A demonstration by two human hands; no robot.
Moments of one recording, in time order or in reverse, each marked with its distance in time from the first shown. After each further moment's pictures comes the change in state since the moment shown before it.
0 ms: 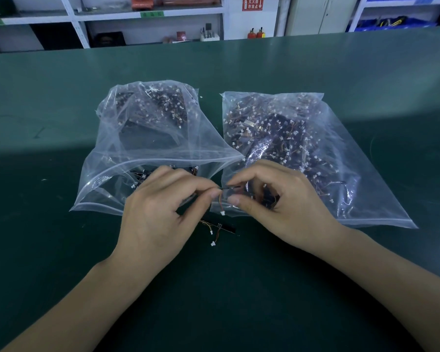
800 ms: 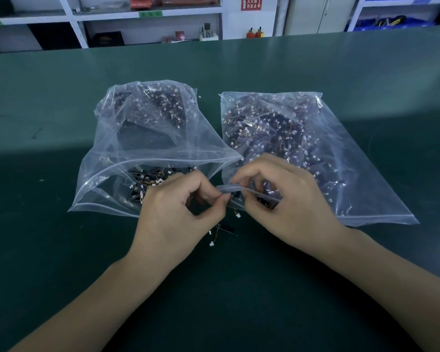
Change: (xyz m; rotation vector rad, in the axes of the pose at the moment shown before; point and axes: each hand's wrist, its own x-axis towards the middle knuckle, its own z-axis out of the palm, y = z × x) left_hand 0.002 0.010 0.015 -0.226 -0.040 -0.201; right_hand -0.002 -0.001 -0.003 -0.134 0.062 -0.067
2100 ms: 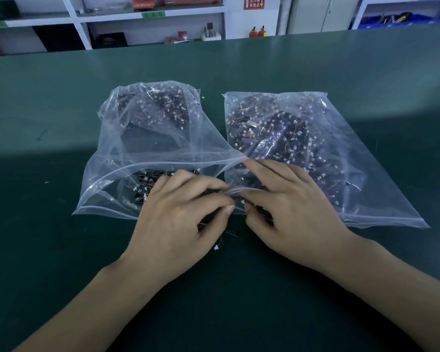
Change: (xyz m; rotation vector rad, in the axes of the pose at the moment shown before) left_hand 0.000 -0.008 -0.010 0.400 -0.118 0.319; right_hand -0.008 -0.006 0.003 -0.546 -0.237 0.017
